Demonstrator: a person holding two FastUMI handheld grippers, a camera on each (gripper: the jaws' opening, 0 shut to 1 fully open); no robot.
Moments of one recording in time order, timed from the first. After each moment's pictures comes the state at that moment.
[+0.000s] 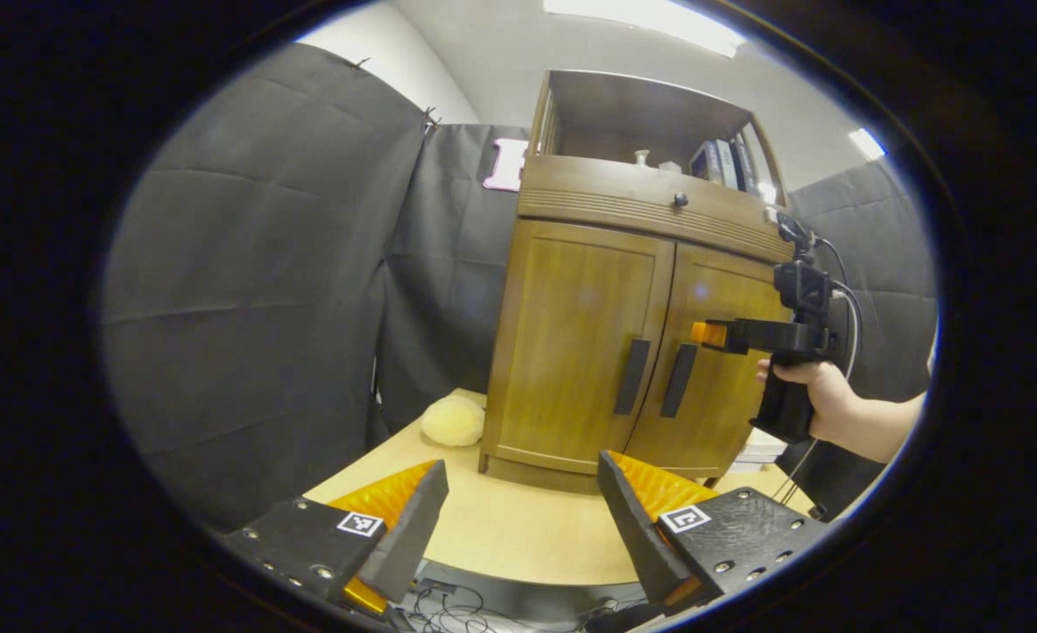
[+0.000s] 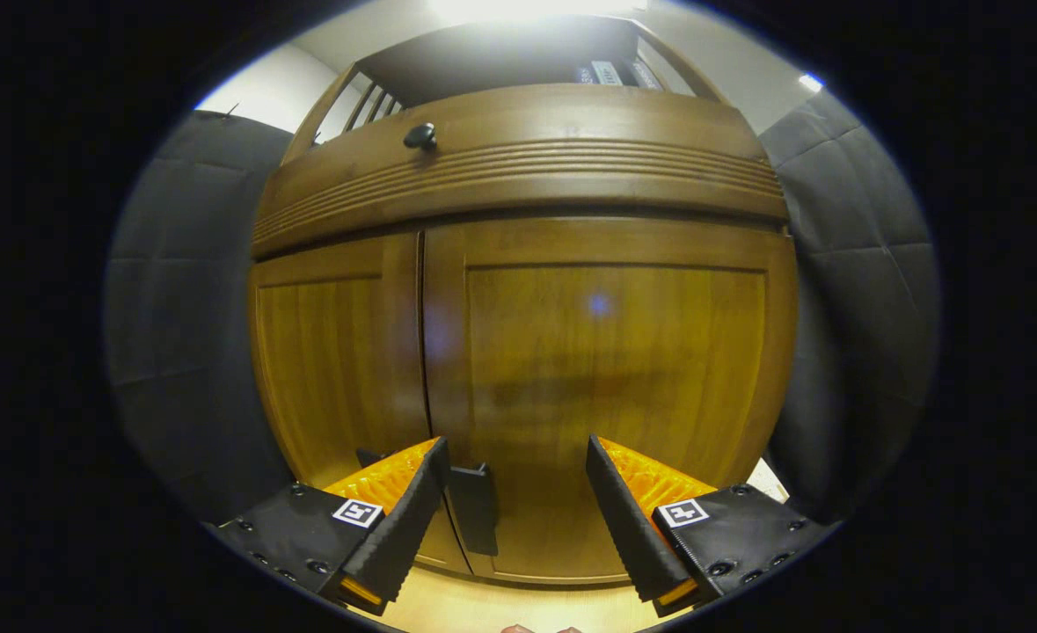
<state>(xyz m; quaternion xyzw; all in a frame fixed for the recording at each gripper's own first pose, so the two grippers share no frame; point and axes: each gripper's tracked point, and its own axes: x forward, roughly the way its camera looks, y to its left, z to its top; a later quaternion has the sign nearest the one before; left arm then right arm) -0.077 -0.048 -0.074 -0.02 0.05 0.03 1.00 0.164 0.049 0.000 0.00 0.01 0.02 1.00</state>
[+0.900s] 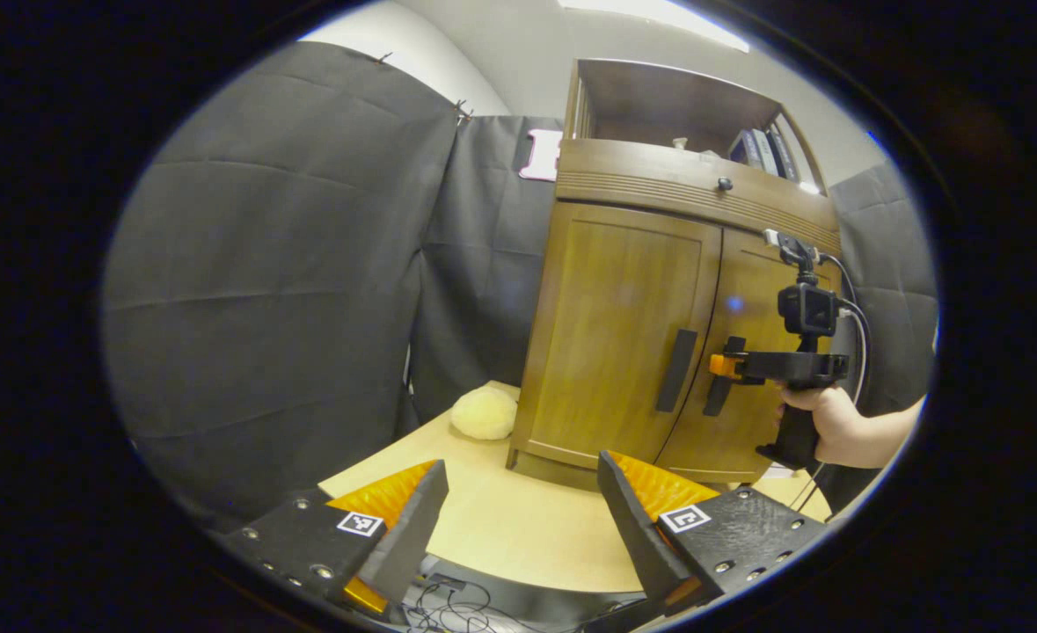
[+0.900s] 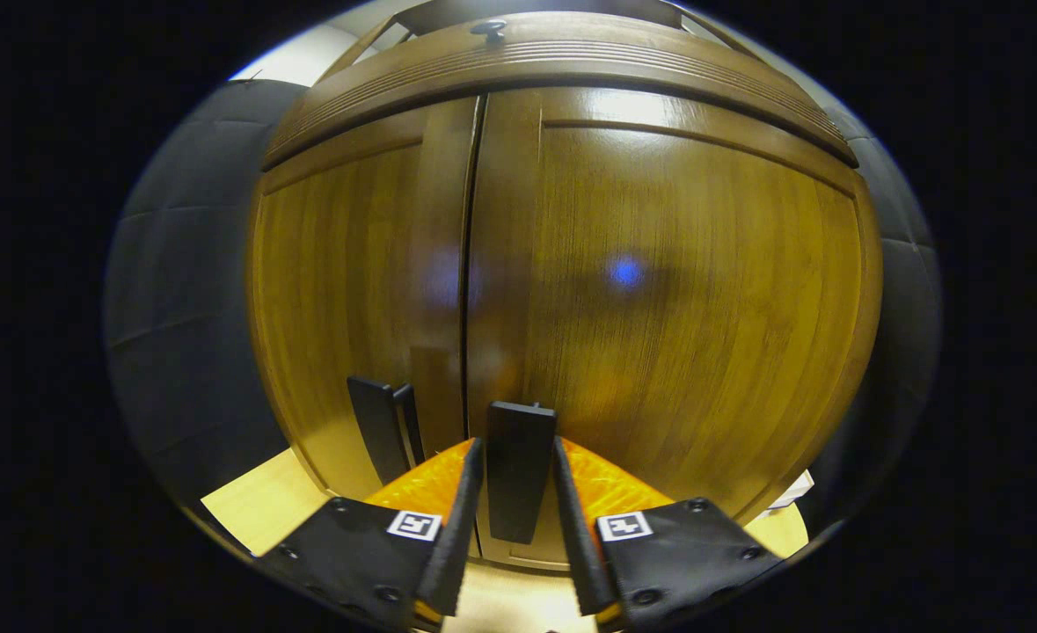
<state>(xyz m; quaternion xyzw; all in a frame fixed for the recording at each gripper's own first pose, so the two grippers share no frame) -0.066 -0.034 -0.081 -0.03 0.06 0.10 0.99 0.209 0.081 -0.070 -0.02 0.07 0.04 1.00</state>
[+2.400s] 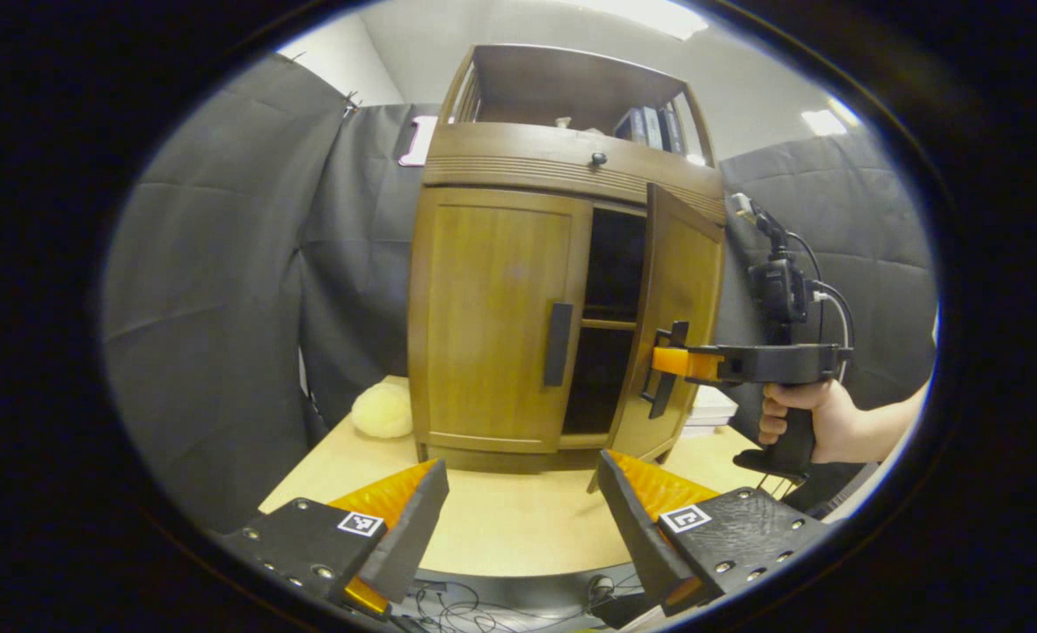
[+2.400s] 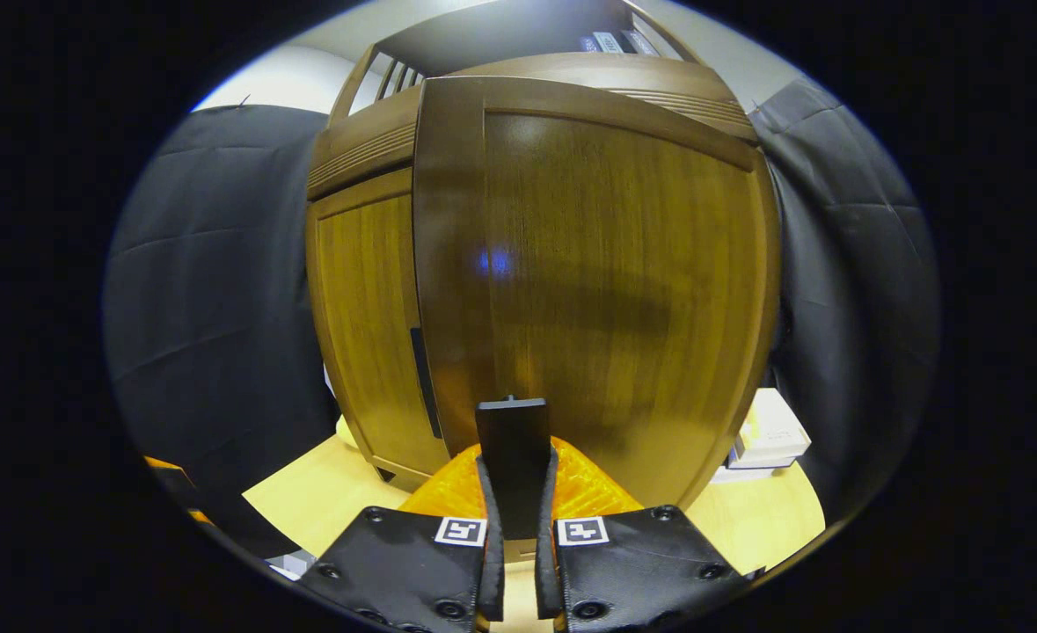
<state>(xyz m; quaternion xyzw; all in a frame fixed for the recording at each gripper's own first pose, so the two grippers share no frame) -0.078 -0.098 -0.083 0.02 0.09 -0.11 0.99 0.079 0.051 -0.089 0.01 0.08 0.07 0.99</state>
